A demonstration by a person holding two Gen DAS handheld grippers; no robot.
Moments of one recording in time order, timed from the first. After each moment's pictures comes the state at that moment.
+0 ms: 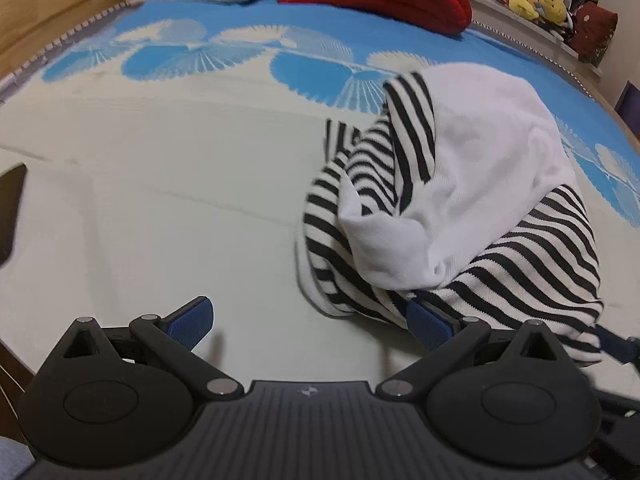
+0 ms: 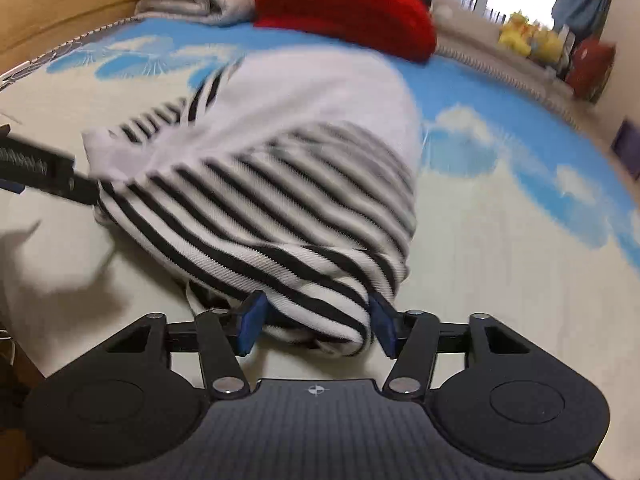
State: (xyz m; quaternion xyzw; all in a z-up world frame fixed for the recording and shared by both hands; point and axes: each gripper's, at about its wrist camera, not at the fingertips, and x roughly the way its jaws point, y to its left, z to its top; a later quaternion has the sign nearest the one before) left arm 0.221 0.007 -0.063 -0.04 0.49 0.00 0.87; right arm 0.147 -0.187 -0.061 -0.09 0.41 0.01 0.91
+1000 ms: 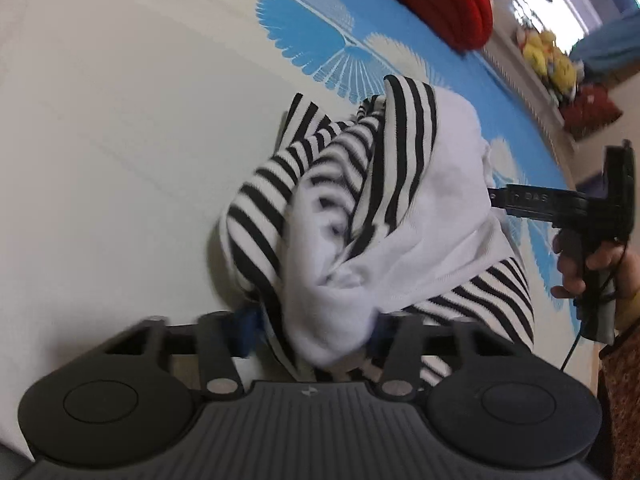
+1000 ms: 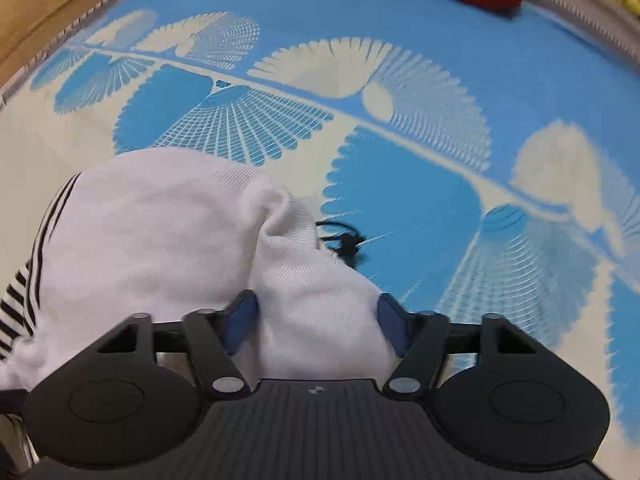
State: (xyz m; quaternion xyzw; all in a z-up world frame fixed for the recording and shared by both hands) left arm 0.299 0.027 -0.089 -0.25 0.55 -0.06 0.79; right arm 0.432 -0.246 -0.060 -0.04 0.54 0.15 0.83
